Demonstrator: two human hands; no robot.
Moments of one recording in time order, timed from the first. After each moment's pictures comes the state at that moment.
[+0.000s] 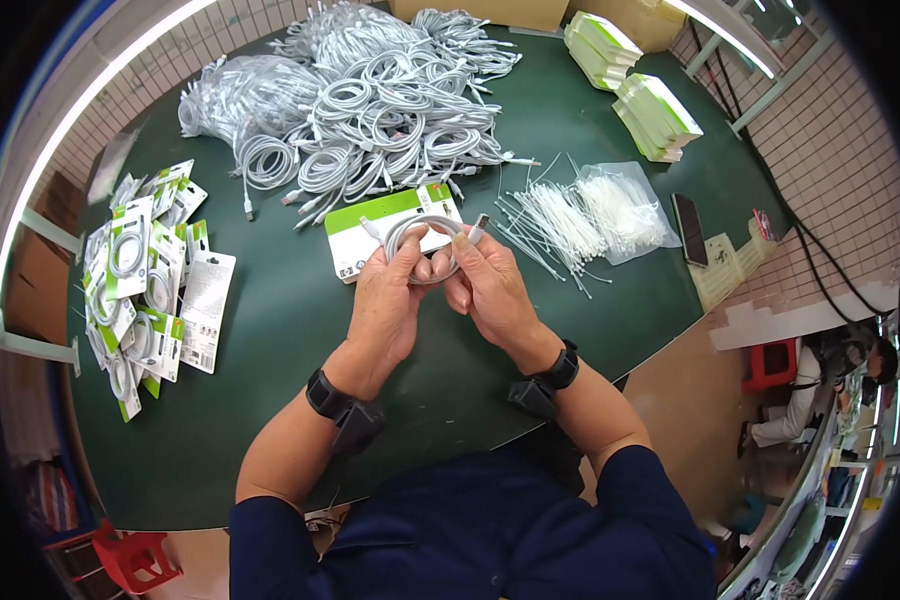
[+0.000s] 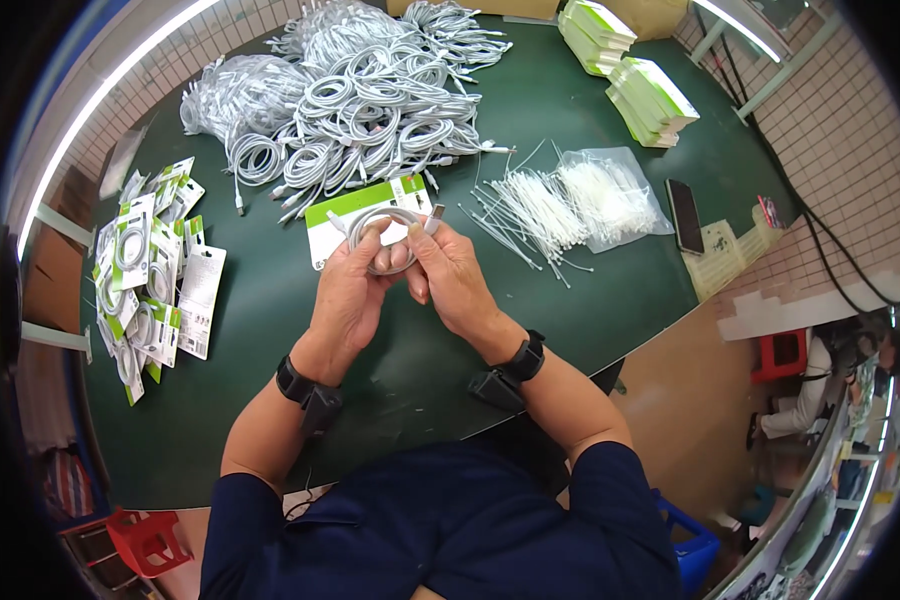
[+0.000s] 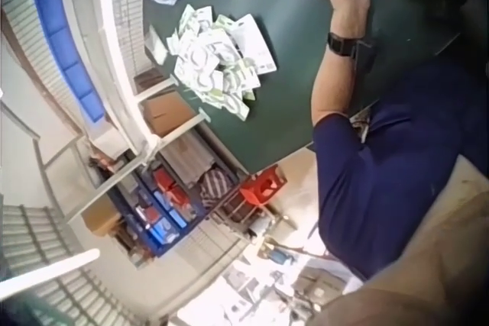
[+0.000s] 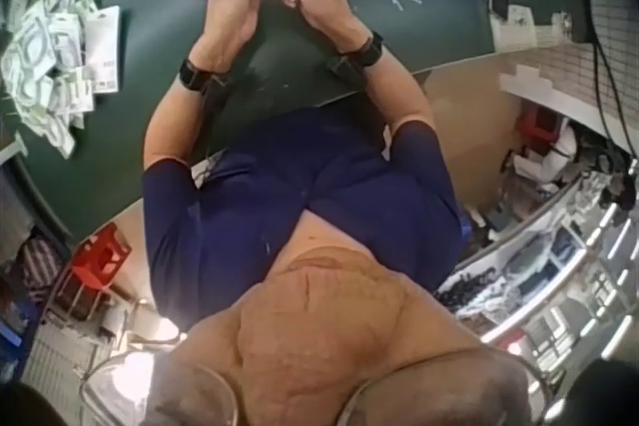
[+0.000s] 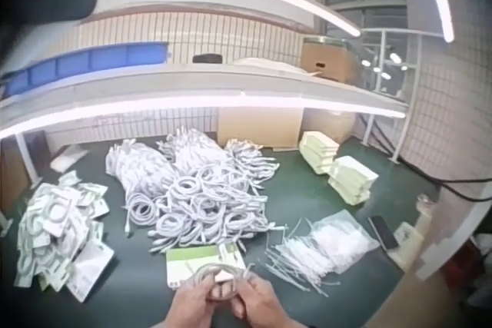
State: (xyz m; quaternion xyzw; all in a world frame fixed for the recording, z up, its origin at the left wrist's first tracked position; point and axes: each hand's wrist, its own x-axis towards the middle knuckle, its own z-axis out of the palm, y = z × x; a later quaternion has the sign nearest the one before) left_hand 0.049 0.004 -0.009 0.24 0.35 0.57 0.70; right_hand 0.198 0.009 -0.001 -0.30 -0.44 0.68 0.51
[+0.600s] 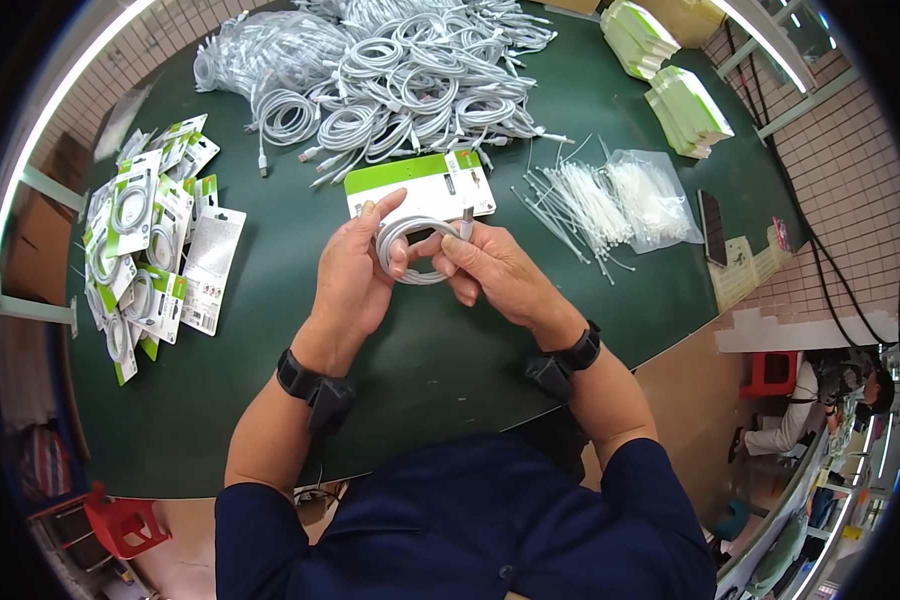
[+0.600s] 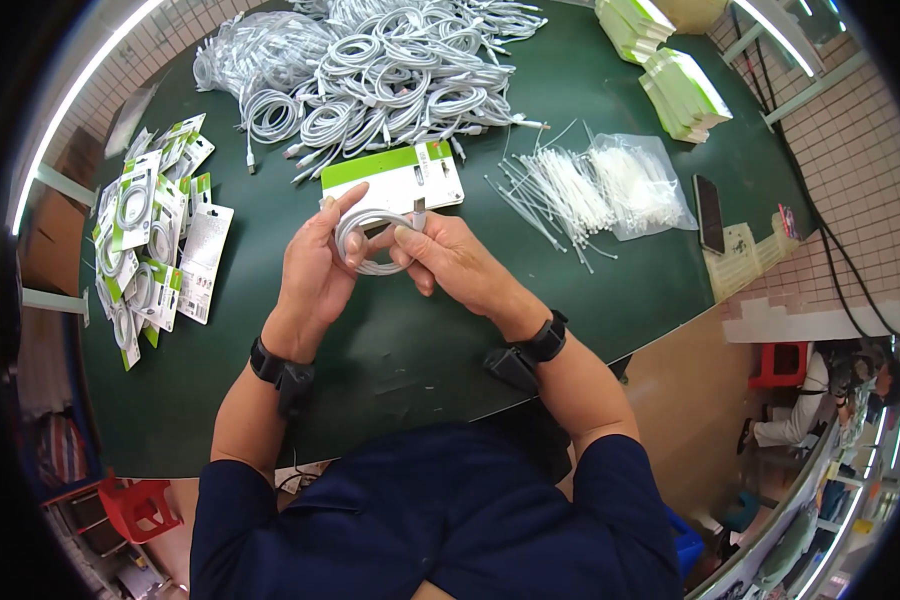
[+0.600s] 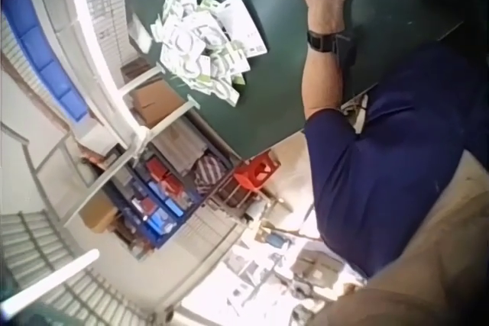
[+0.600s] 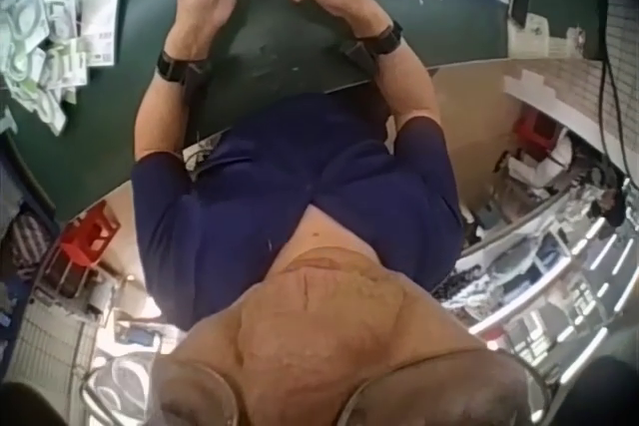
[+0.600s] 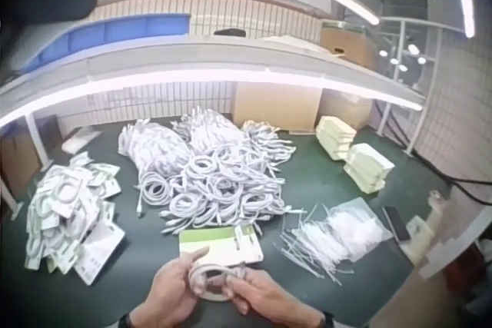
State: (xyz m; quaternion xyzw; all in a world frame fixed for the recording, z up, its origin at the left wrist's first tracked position) left_hand -0.020 -0.009 -0.018 0.25 0.32 0.56 0.73; right_hand 0.183 0.006 -0.008 -0.29 -0.52 0.73 0.34
